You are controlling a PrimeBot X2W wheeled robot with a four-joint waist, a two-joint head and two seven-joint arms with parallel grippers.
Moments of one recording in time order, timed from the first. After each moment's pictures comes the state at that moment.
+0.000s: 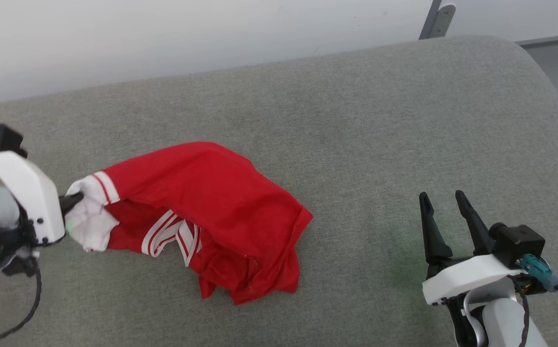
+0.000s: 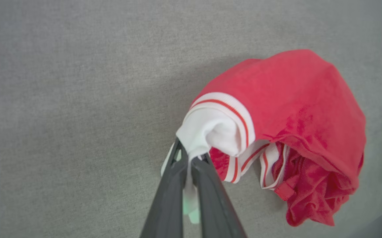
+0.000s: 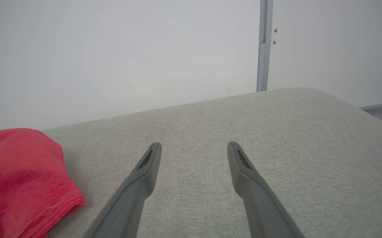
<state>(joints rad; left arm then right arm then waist) -0.57 0.73 -0.43 0.37 -1.04 0.02 0.70 -0.19 -0.05 0.02 0.36 0.25 0.13 -0.26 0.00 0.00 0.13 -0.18</state>
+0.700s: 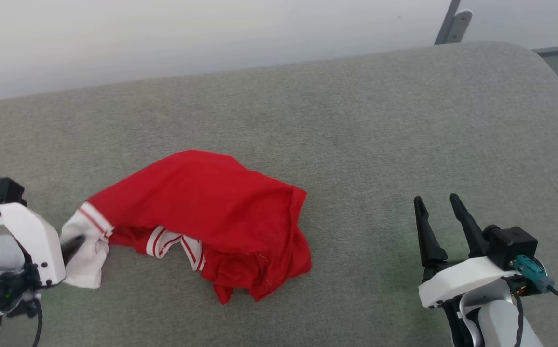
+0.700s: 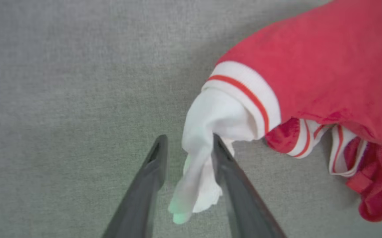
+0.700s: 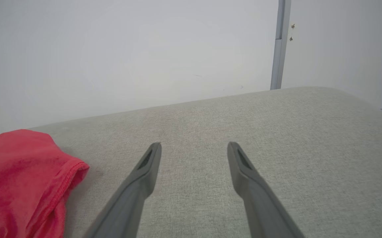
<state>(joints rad) -0.45 0.72 -0.46 0.49 -0.99 0.01 0.56 -0.19 -0.05 0.04 0.38 0.24 0.13 -0.26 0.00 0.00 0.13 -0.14</state>
